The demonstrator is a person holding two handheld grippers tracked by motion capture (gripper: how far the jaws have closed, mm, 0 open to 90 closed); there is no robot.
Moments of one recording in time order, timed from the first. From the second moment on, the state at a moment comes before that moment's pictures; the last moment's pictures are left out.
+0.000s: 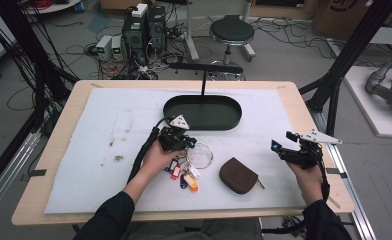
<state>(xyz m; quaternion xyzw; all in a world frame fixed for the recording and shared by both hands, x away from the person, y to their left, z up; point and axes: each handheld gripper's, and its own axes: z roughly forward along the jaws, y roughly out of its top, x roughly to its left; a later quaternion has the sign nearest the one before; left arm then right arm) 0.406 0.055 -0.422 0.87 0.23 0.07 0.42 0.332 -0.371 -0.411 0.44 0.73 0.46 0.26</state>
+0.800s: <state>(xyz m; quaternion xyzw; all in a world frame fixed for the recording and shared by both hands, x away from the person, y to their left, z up) 0.371 0.077 -0.392 0.87 0.17 0.07 0.46 0.334 -0.368 -0.411 0.44 0.73 0.46 0.26</state>
